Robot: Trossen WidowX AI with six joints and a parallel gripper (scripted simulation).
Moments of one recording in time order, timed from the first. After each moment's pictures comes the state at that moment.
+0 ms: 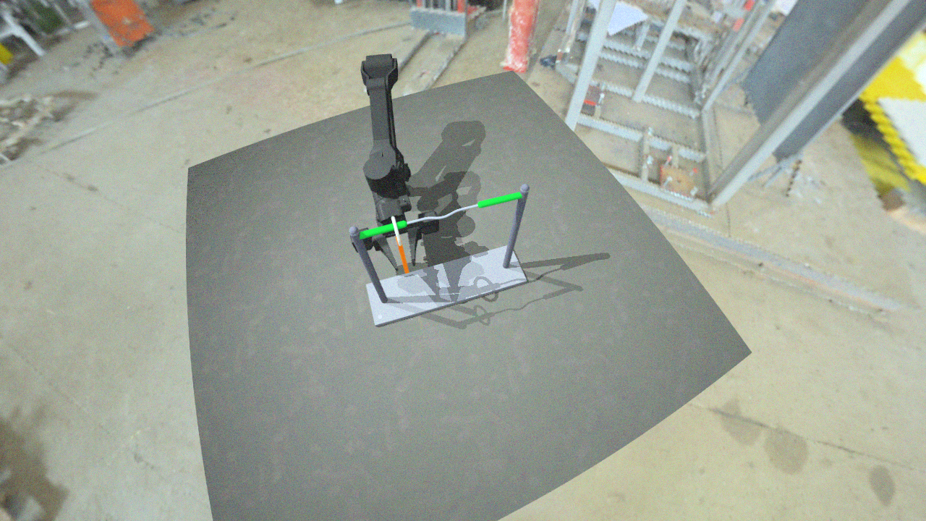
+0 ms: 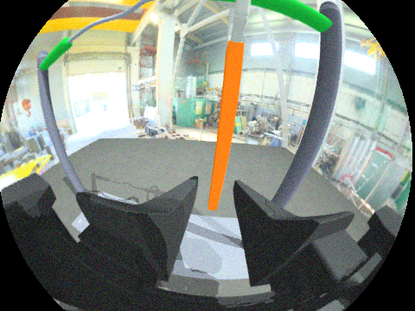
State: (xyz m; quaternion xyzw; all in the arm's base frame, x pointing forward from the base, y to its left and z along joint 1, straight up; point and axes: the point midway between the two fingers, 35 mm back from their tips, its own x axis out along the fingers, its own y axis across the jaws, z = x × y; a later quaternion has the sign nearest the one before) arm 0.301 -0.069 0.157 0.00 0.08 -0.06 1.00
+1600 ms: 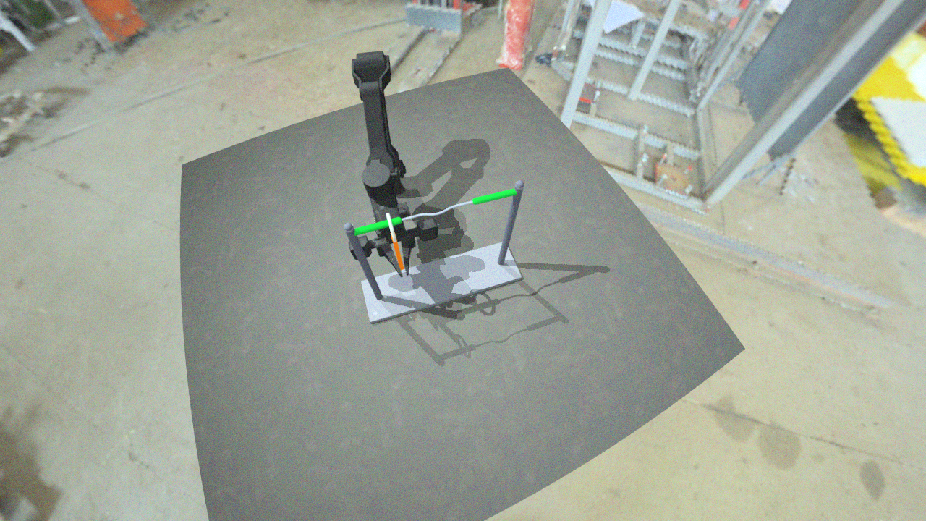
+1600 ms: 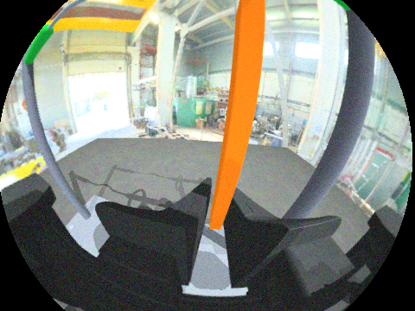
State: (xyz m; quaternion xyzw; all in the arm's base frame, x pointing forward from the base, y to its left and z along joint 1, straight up) arm 0.324 -0.070 0.149 0.00 0.08 -0.05 1.00
